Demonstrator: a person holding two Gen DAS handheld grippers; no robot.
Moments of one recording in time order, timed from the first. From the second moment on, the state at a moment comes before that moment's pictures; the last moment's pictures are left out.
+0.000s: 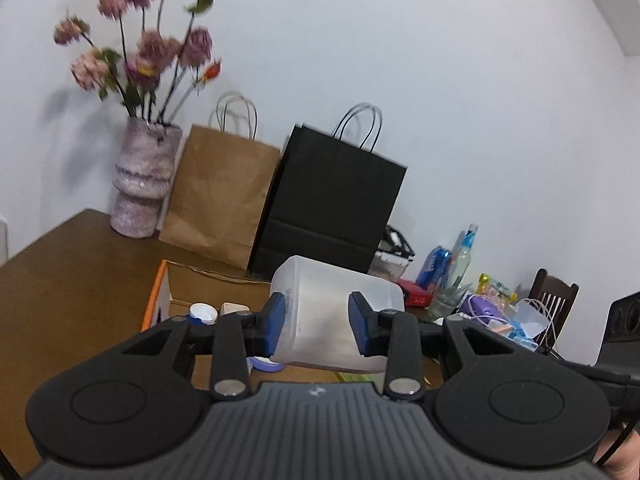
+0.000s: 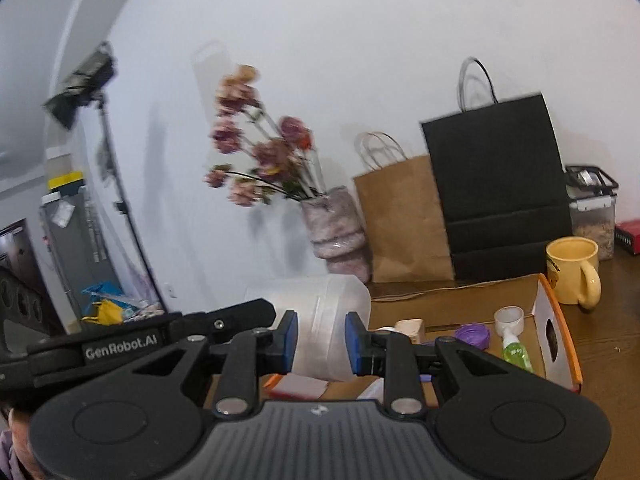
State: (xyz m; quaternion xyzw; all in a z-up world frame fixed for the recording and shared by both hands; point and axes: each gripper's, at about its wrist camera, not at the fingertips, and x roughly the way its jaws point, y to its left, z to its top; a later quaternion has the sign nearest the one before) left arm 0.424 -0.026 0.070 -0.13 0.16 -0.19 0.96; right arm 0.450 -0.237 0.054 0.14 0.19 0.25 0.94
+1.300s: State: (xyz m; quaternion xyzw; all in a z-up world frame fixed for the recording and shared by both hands) left arm 0.354 -0.031 0.057 0.02 0.17 -0.03 0.99; right arm 0.393 -0.269 0.035 -0.04 0.18 0.11 0.98
